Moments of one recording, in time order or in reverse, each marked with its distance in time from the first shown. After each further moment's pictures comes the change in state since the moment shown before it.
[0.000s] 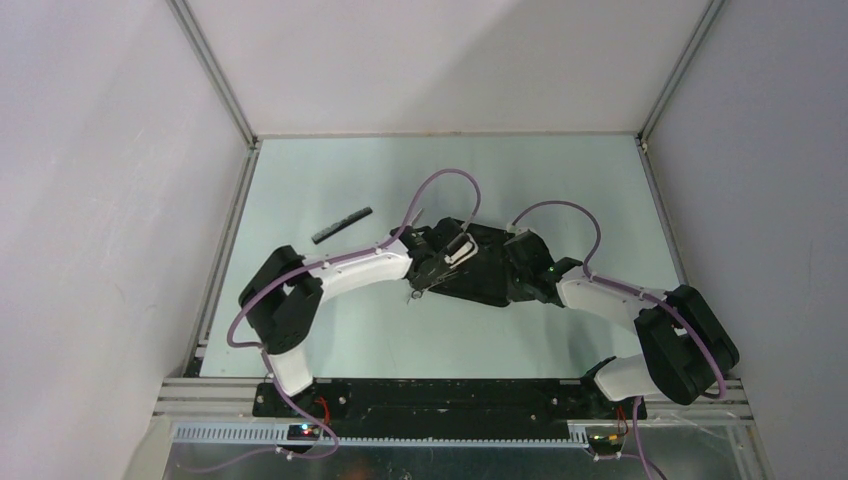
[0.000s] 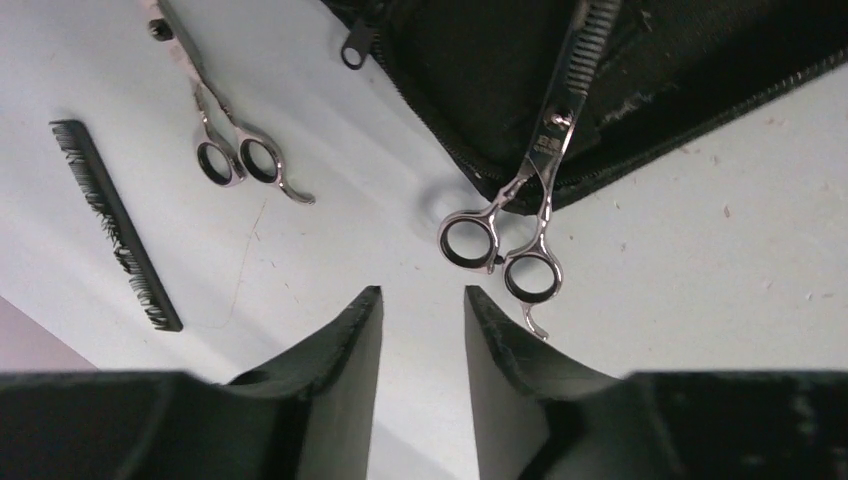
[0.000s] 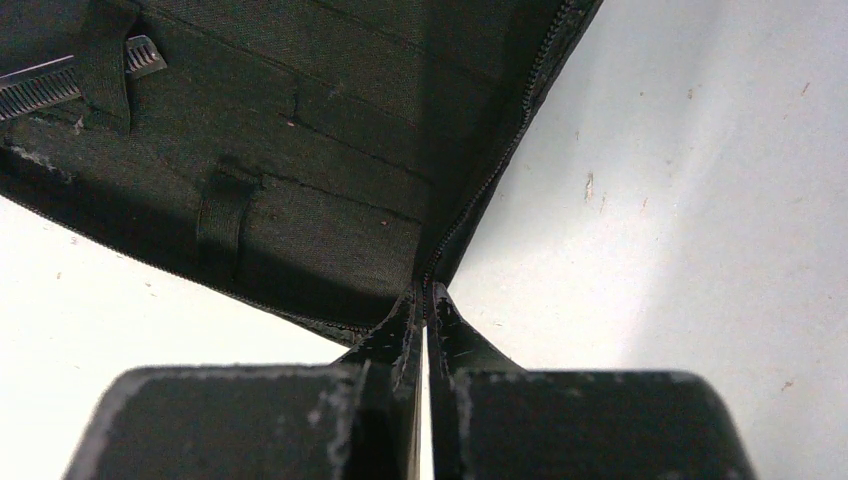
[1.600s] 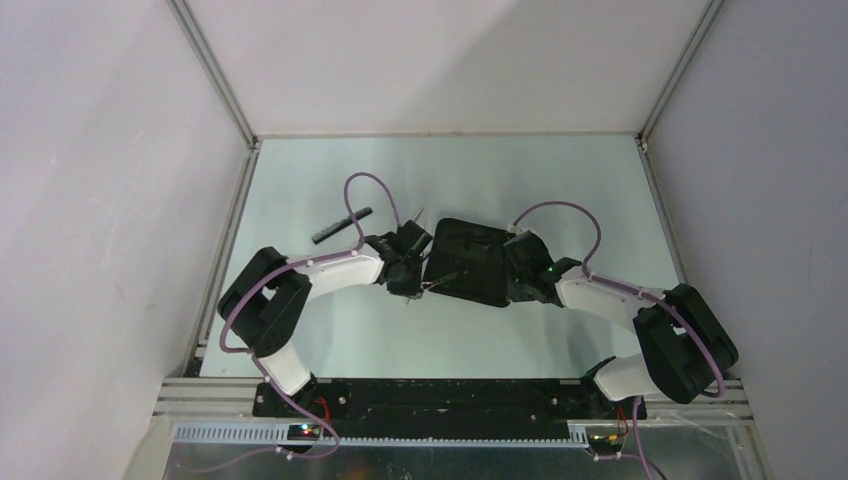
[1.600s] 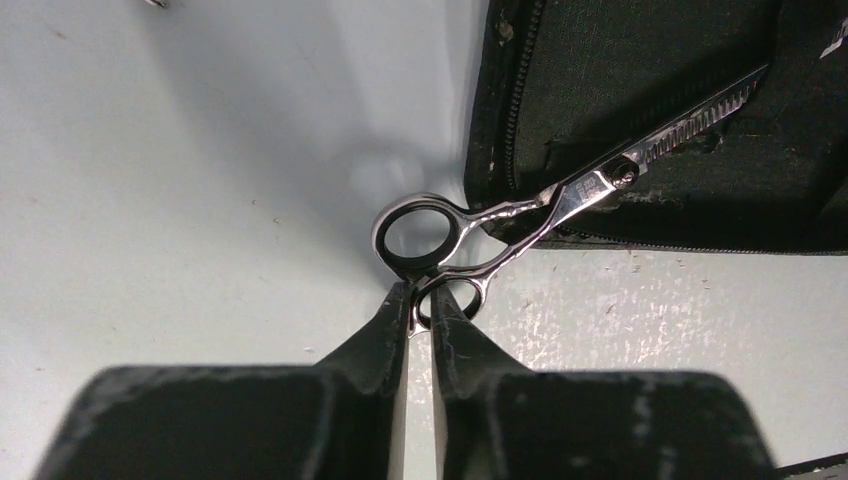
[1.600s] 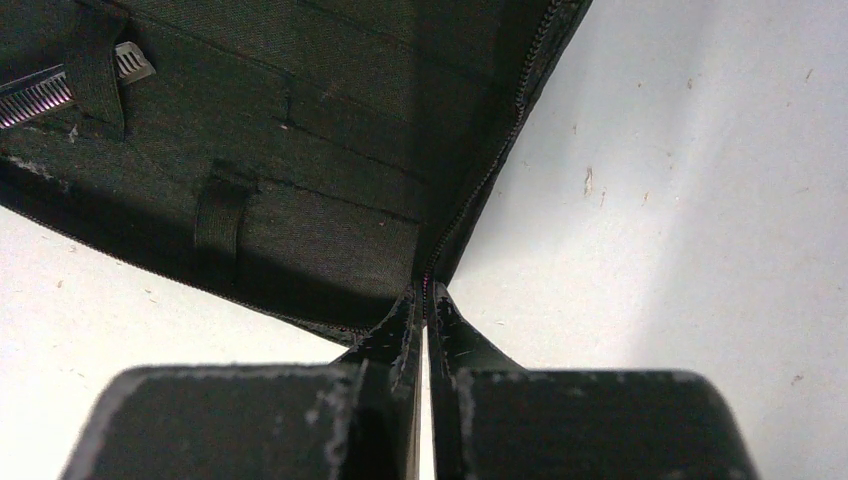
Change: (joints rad) left arm 0.166 -0.084 -0.267 0.226 0.241 -0.819; right arm 0.002 0.006 0.000 -0.002 0.010 0.030
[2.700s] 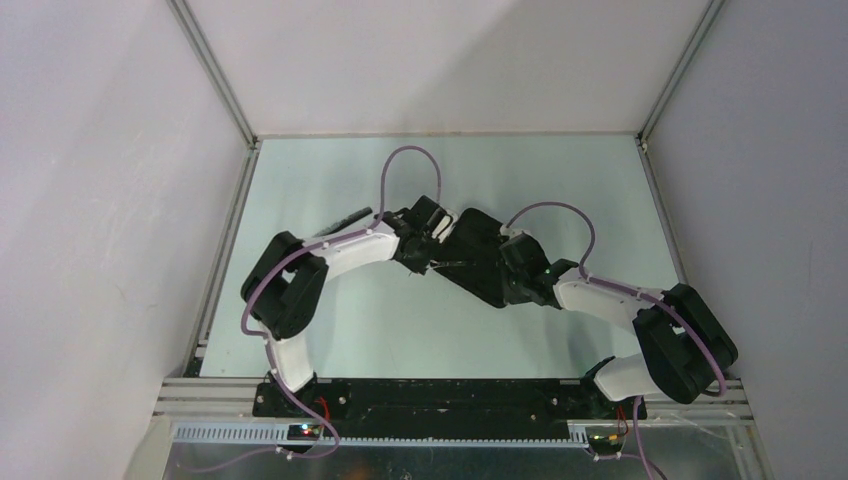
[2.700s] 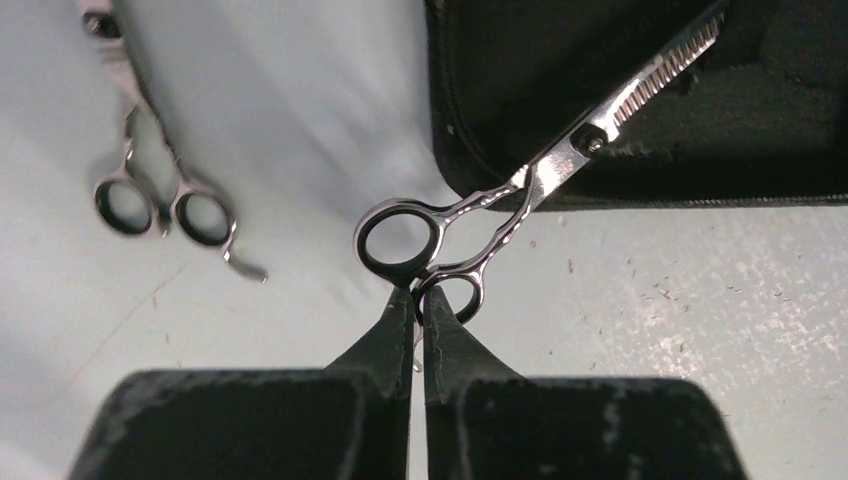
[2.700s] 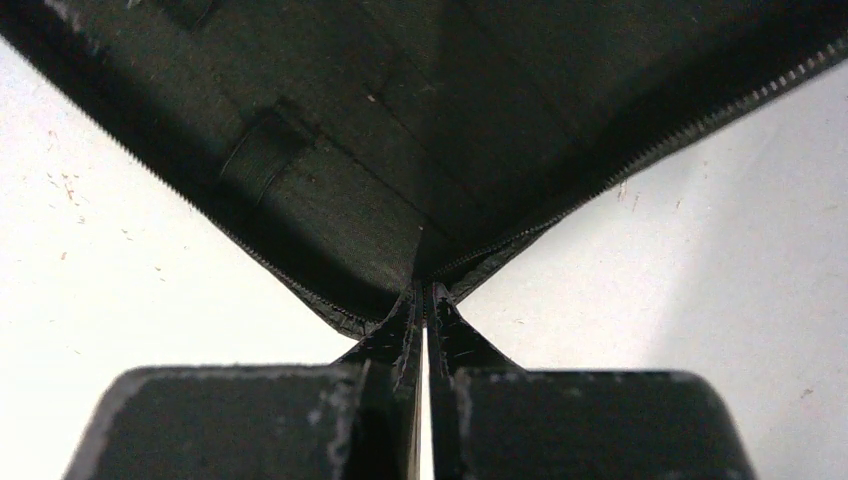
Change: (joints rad) left arm 0.010 0.126 0.243 -0.063 -0.031 0.557; right arm 0.035 0.002 0.000 0.009 -0.004 -0.042
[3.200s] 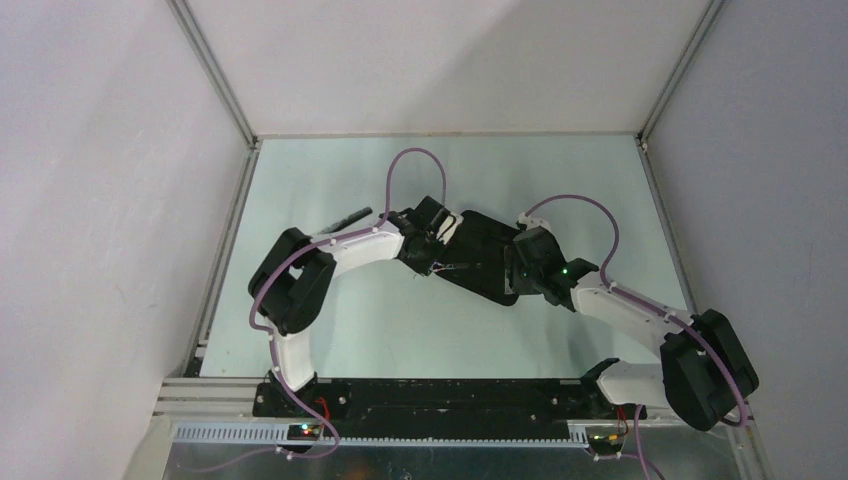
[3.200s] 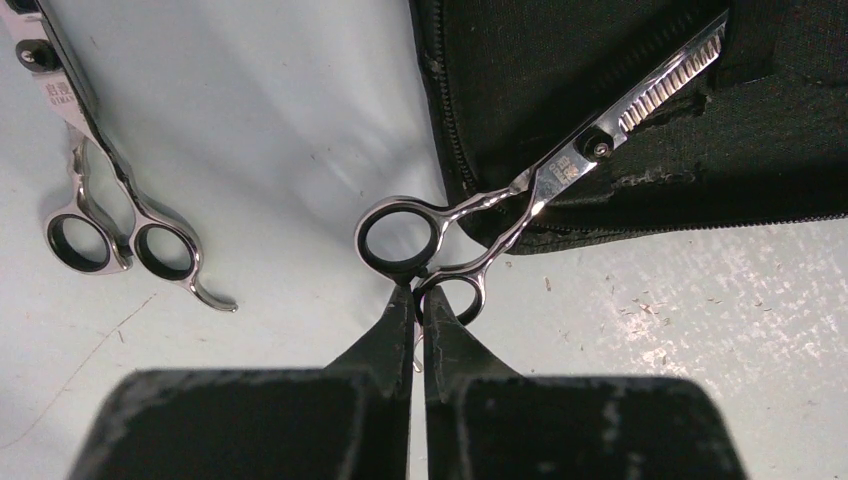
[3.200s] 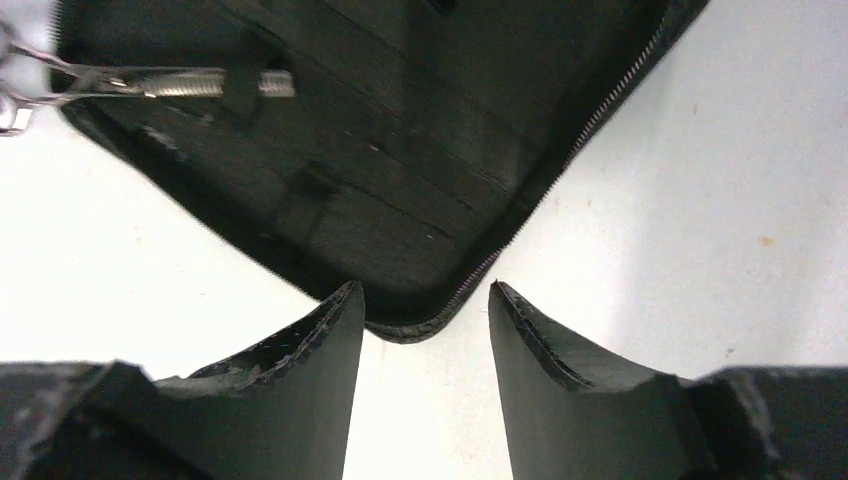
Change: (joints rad) left arm 0.000 0.062 0.034 0.014 0.061 0.036; right arm -0.051 -0.127 0.003 -0.045 0.044 0.055
